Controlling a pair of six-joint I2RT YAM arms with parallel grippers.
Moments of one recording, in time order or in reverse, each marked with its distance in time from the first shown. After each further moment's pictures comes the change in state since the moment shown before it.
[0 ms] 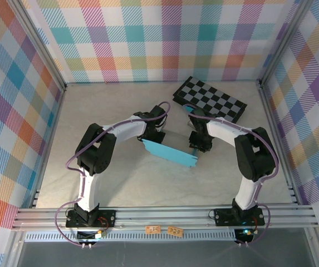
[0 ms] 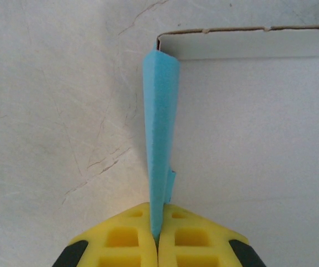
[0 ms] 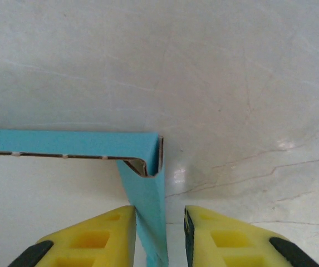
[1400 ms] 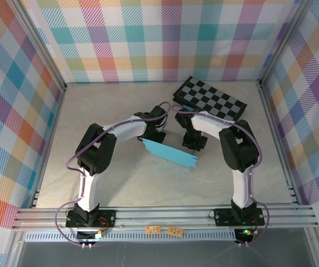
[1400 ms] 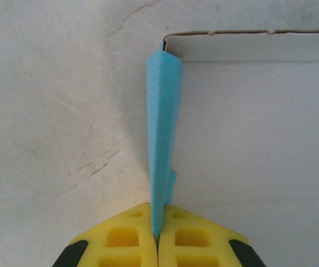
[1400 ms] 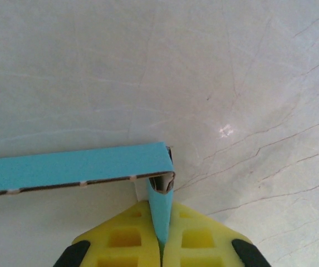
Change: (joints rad) left arm 0.001 0.000 -0.002 0.007 0.012 -0.004; right arm 0.098 0.186 0.243 -0.290 0.169 0.132
